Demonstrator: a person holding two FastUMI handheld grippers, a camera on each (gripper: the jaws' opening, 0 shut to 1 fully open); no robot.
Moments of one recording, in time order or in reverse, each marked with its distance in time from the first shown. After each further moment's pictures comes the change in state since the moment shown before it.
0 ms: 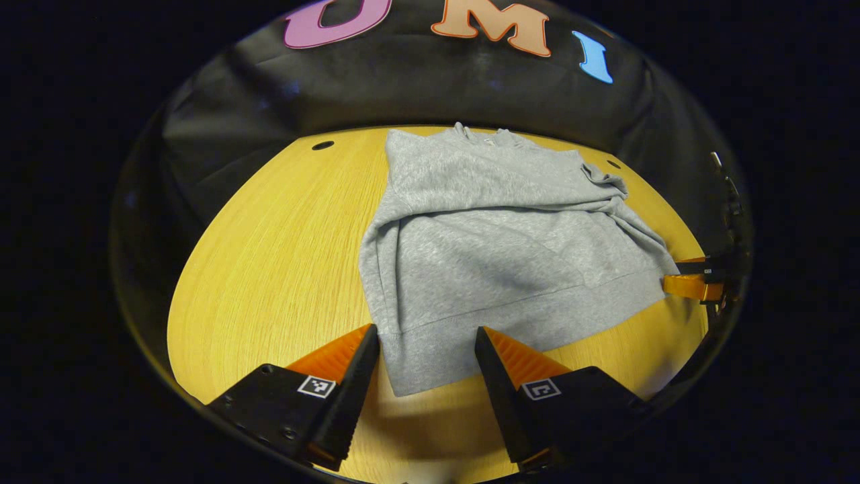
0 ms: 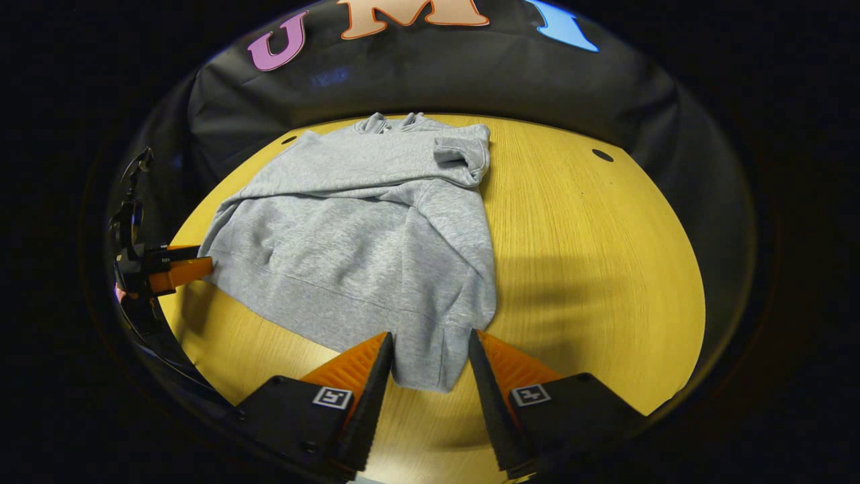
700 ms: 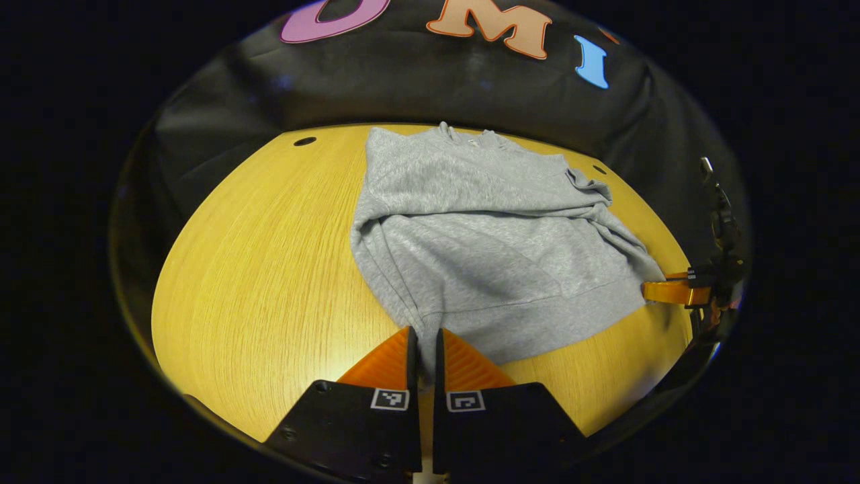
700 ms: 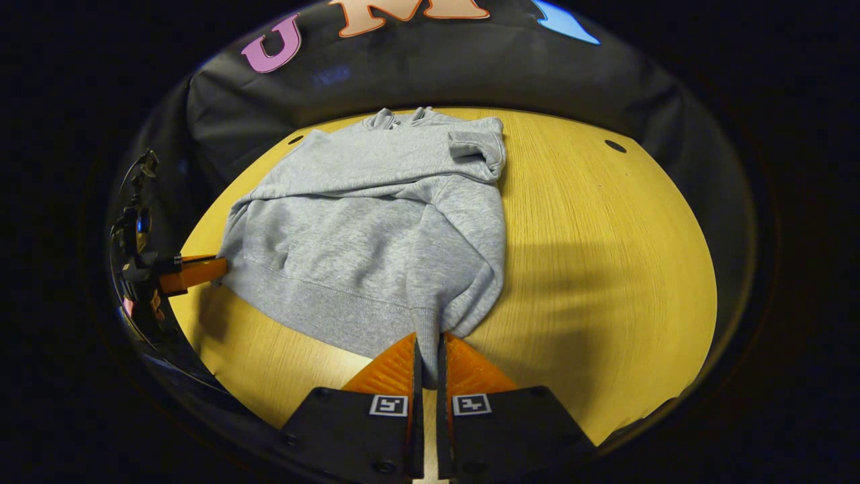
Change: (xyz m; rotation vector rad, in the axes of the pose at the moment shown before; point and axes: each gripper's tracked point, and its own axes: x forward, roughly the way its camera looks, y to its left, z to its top) left arm 0.007 -0.021 0.006 -0.039 0.000 -0.070; right arm 0.001 0.018 0.002 0.026 0.038 0.061
